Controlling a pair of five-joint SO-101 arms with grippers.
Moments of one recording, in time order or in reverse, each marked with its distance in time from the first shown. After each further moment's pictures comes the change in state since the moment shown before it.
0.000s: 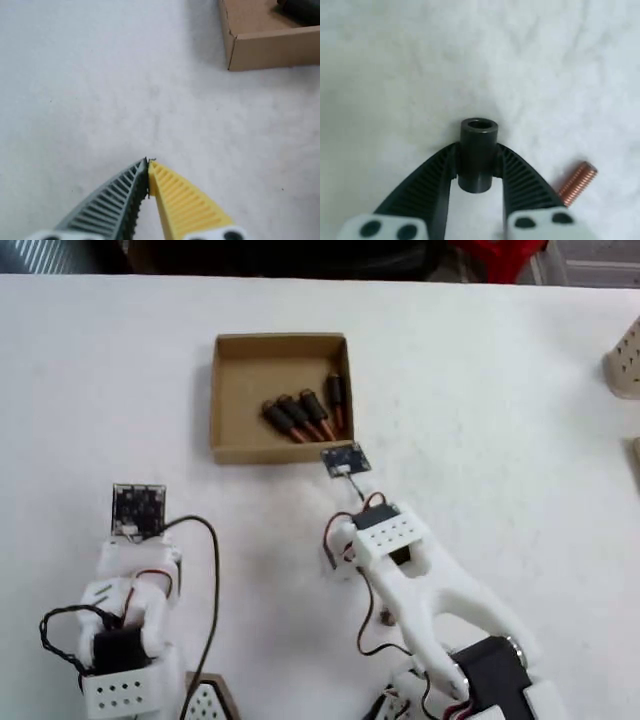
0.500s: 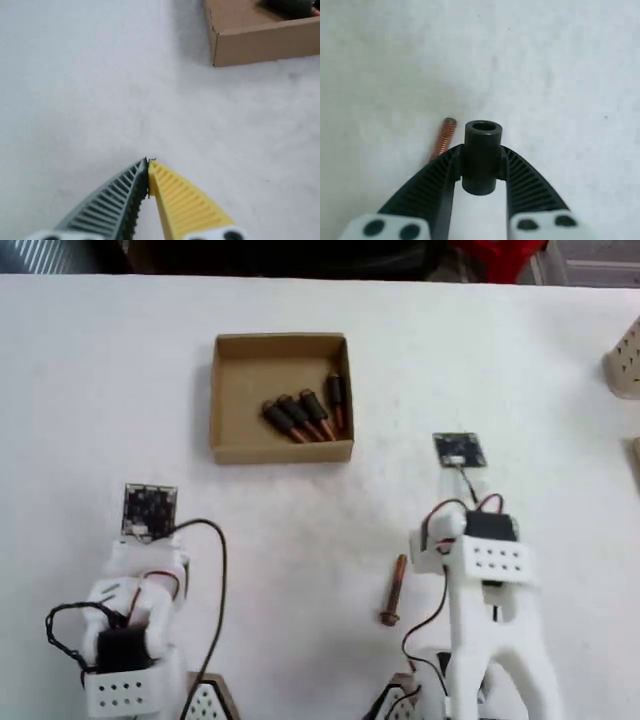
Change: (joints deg) left arm 3.3 0.0 0.0 1.2 0.0; right arm 30.9 -22.9 3.6 13.1 18.3
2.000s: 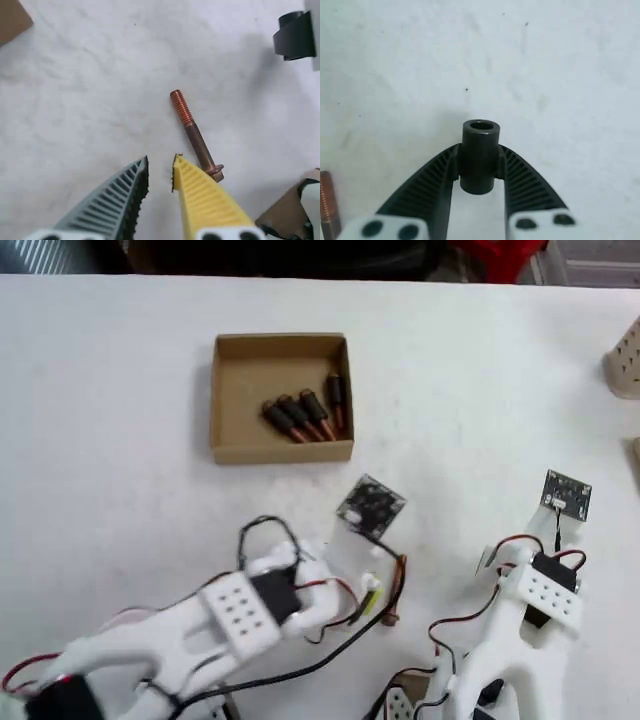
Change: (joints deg) left arm 63.0 72.2 -38.3 -21.7 29.9; right arm 25.9 -1.0 10.6 -16.2 0.7
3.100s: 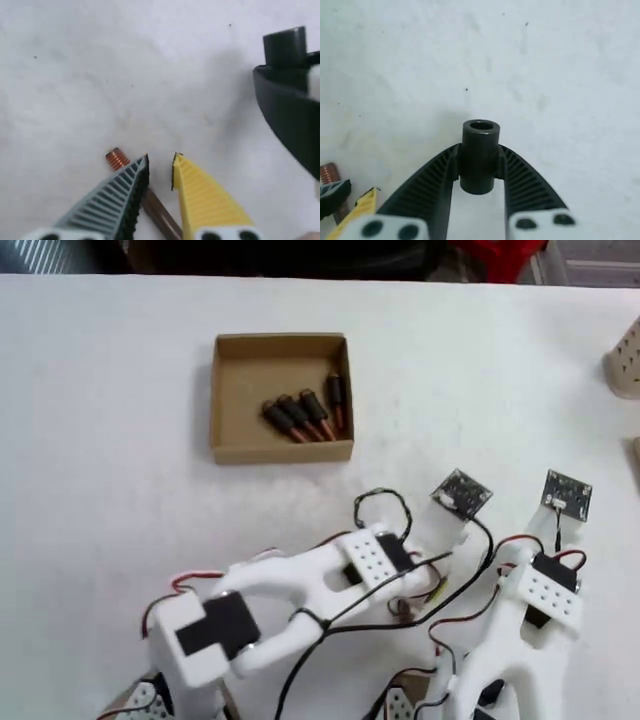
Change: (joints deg) left arm 3.2 50.3 -39.3 1.2 0.4; right arm 0.0 0.0 0.0 0.0 0.0
